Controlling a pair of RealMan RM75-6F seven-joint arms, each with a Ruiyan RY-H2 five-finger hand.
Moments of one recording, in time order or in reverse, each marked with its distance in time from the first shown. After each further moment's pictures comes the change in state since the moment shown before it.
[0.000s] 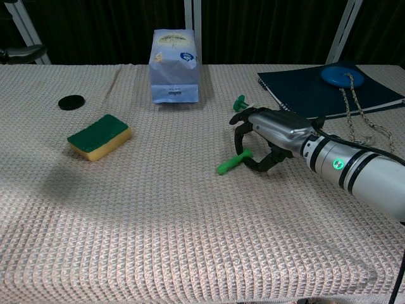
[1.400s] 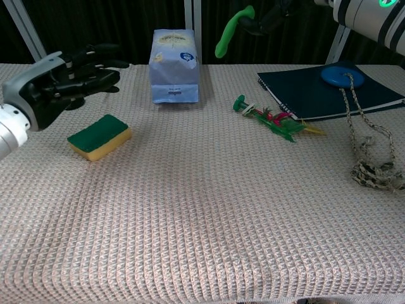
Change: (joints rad) left arm -0.103 -0.212 0.002 0.170 -0.025 -0.277 -0.741; right arm 0.109 0.386 0.233 -0.513 0.076 0.086 -0.293
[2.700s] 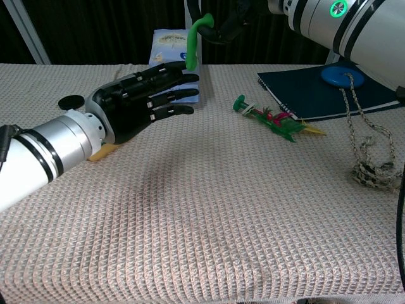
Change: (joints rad) left arm -0.117 -0.094 -0.052 -0.025 -0.021 -0.203 -0.497; right arm 0.108 -0.080 -0.051 0.039 0.002 0.018 0.014
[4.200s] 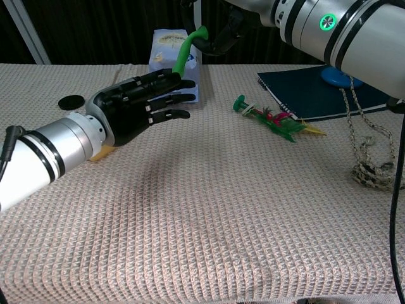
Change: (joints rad) left arm 0.000 -0.006 -0.011 0.017 -0.024 -0.026 0.017; right arm 0.022 -0.020 -0.032 0.023 0.010 0.004 0.020
